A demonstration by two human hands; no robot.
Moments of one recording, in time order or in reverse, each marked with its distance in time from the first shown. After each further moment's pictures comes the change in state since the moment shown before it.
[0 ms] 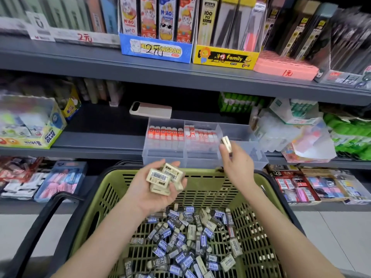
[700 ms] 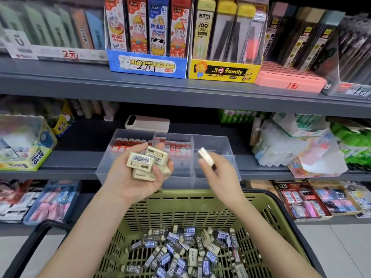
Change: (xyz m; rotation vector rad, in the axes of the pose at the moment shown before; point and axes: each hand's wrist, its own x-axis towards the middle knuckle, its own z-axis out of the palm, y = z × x) left_hand 0.001 0.063 0.048 -0.025 0.003 0.119; right_hand 0.012 -0.034 0.008 0.375 -0.112 -0.230
